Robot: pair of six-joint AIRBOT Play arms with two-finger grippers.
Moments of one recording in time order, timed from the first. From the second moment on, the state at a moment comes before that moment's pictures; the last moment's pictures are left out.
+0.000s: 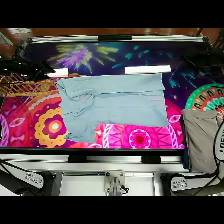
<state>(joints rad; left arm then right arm) 0.26 -1.79 1.90 0.84 -1.43 -1.41 -0.24 -1.59 1.81 -1.18 1.16 1.65</state>
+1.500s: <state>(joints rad) 0.09 -1.50 0.97 0.92 -1.13 -1.35 -0.15 -1.52 1.52 -1.21 1.43 1.52</state>
